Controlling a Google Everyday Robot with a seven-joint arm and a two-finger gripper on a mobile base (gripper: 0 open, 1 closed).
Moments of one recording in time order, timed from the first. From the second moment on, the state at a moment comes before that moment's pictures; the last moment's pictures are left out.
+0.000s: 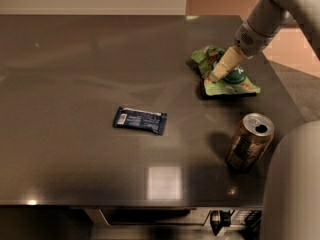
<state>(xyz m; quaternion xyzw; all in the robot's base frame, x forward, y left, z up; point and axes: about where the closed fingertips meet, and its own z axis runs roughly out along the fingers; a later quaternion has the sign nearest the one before) 0.678 -0.221 0.857 -0.36 0.92 0.07 0.15</state>
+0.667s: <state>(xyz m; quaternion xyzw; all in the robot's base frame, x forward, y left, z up) 0.675 -0.201 0.859 -0.37 0.92 0.09 0.14</state>
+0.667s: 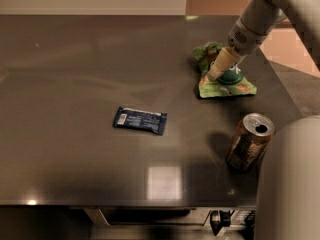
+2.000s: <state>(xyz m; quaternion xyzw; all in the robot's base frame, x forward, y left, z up) 0.631 -0.107 0.888 -0.50 0.83 0.18 0.17</state>
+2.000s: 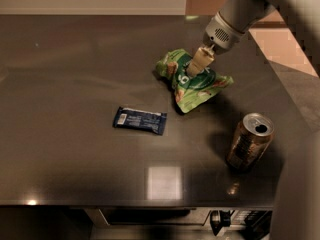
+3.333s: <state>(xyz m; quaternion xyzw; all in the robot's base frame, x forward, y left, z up) 0.593 -0.042 0.890 -0.60 0.72 0.27 0.19</state>
